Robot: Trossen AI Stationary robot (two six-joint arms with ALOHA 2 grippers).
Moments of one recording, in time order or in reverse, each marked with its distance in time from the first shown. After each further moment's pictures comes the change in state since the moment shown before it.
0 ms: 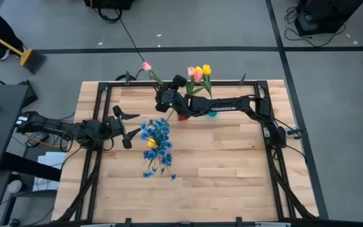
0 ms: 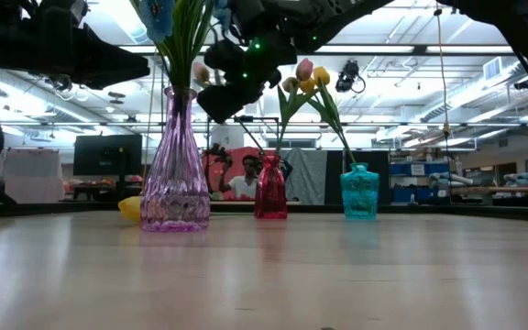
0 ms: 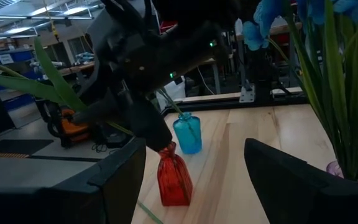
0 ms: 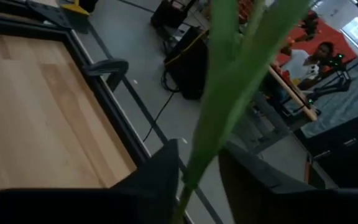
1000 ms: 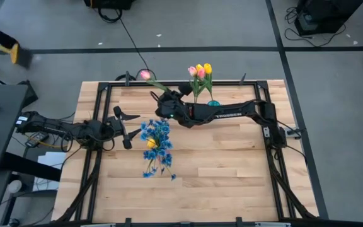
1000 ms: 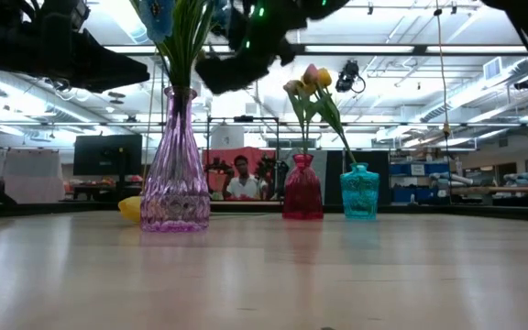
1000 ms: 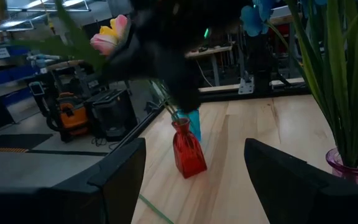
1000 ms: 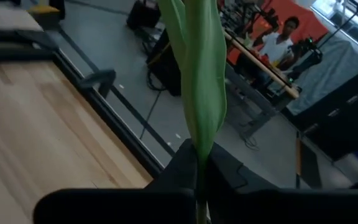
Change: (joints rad) left arm 0.000 0.000 0.000 -0.038 -0.001 -0.011; right arm 0.109 -0.061 0.001 -0.120 0.196 0.204
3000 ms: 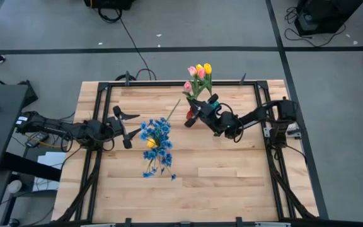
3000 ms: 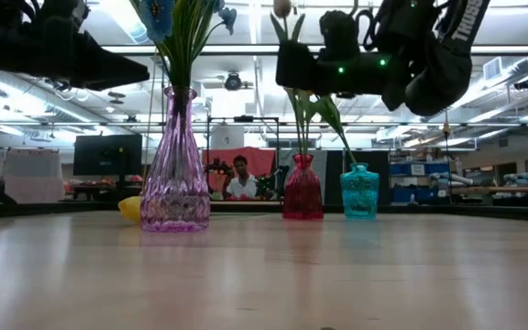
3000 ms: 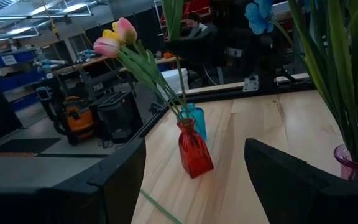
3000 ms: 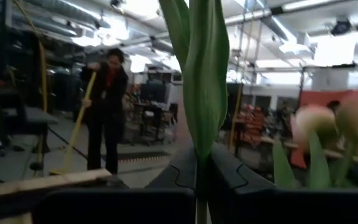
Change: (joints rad) left arm 0.000 0.000 0.000 0.003 -0.012 0.041; right arm -0.002 -0.229 -1.027 1.699 -0.387 -0.238
